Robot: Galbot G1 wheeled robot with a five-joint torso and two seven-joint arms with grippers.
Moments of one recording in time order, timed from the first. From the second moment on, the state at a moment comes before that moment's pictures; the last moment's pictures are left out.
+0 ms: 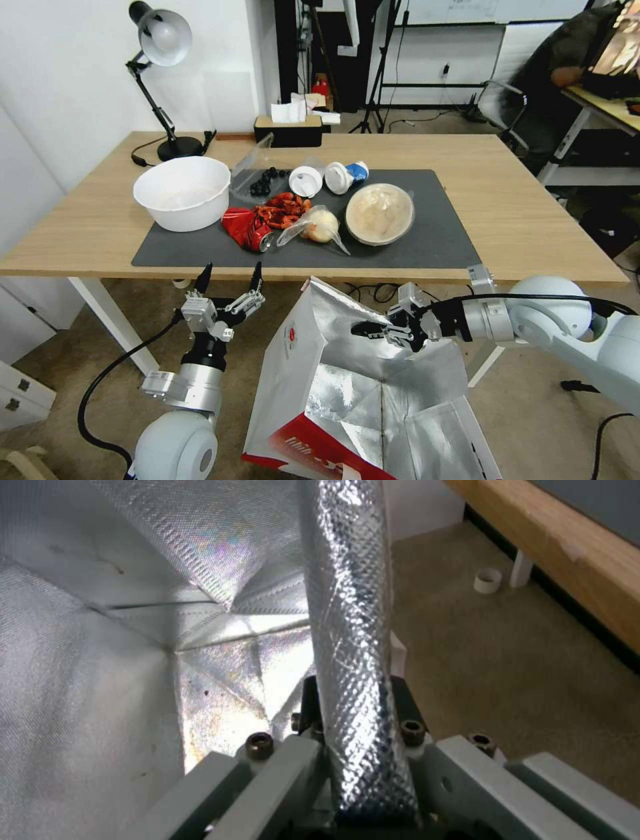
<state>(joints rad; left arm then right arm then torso) 1.58 -1.28 -0.39 -2.13 -0.39 -0.25 -0.08 -0.72 0.42 -0.17 2.01 0.89 -0.37 -0.75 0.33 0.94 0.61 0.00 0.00</state>
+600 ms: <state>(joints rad) 1.58 -1.28 -0.39 -2.13 -0.39 -0.25 -0.08 -0.72 0.42 -0.17 2.01 0.89 -0.37 -0.74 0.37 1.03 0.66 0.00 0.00</state>
